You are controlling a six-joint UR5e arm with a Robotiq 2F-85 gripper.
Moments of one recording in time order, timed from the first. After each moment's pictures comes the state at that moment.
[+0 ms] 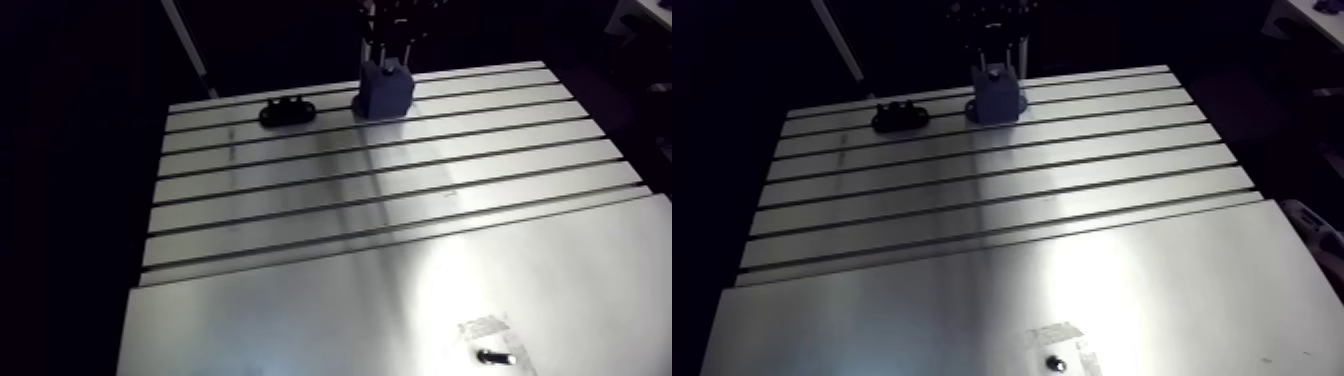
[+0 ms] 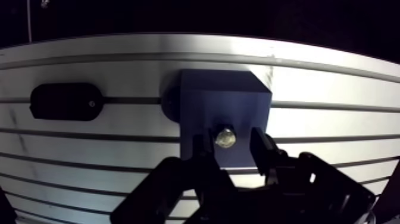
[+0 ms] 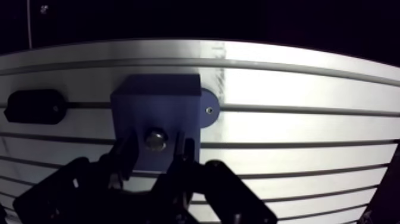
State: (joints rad) arm -0.20 -0.99 1.46 -1.97 -1.60 -1.81
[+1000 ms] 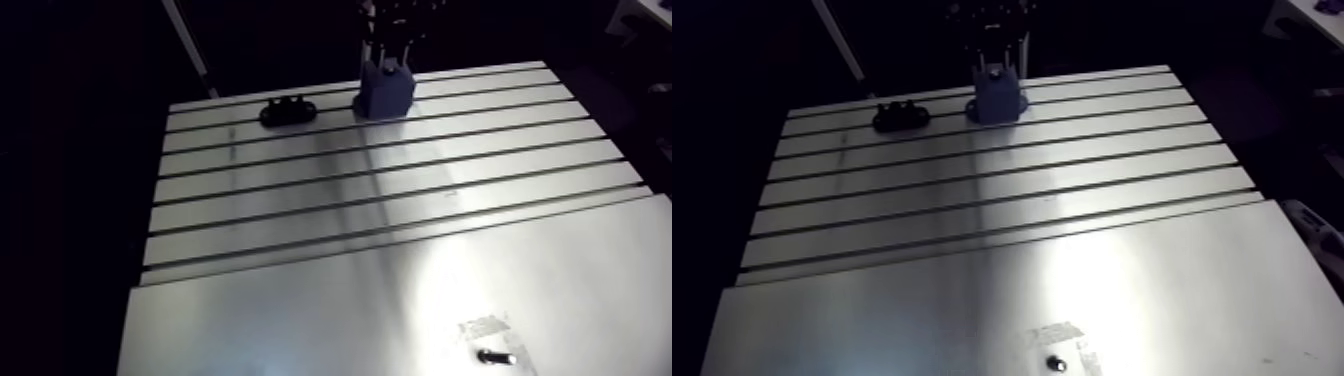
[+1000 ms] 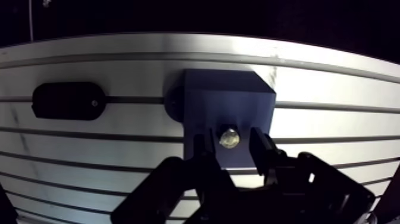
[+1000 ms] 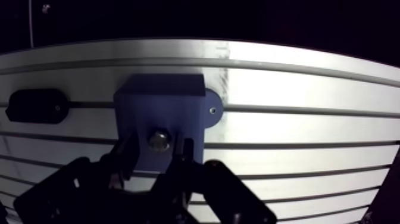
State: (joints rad) arm -0.20 -0.99 1.46 -1.98 -1.59 -1.81
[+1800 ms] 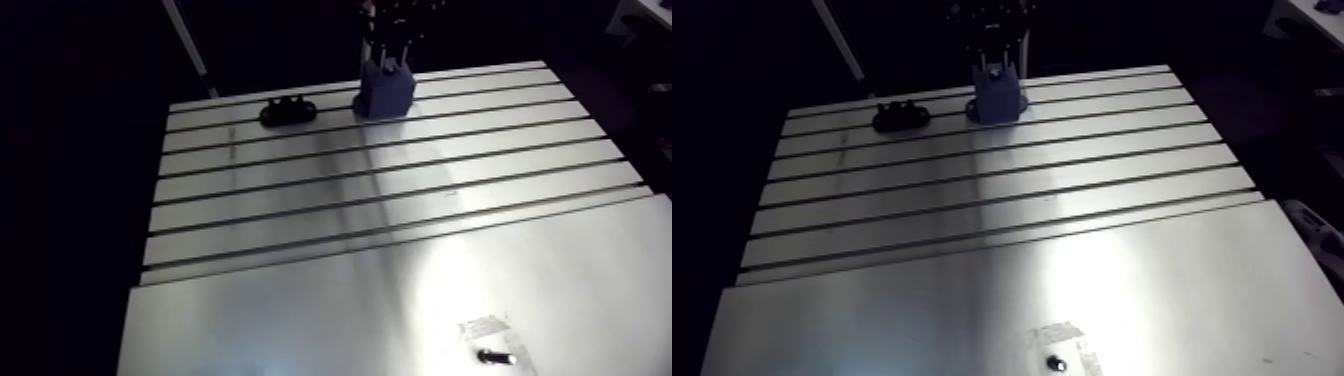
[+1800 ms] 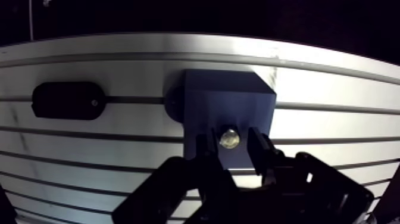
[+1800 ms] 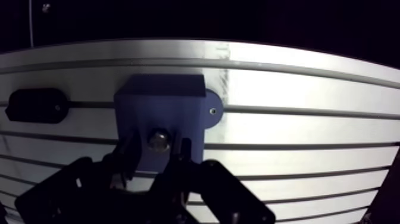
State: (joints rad) arm -0.20 -0.99 1.46 -1.98 -1.59 -1.82
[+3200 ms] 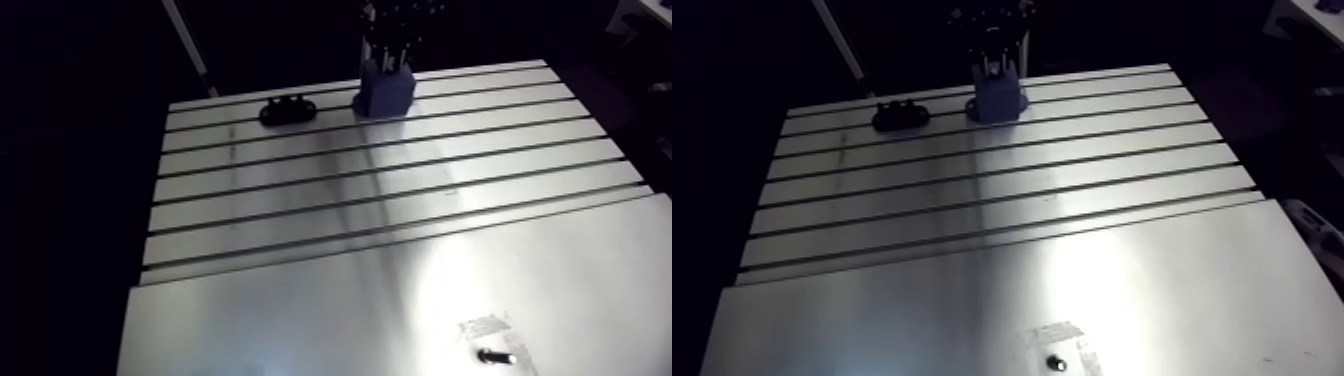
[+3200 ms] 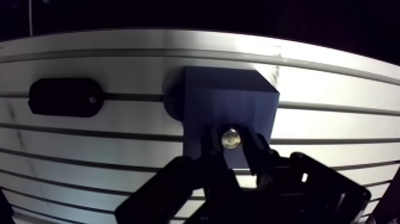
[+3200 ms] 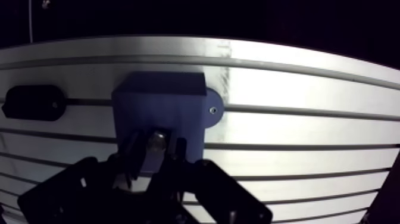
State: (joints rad) arm -0.20 -0.99 1.47 -1.98 -1.59 -1.83
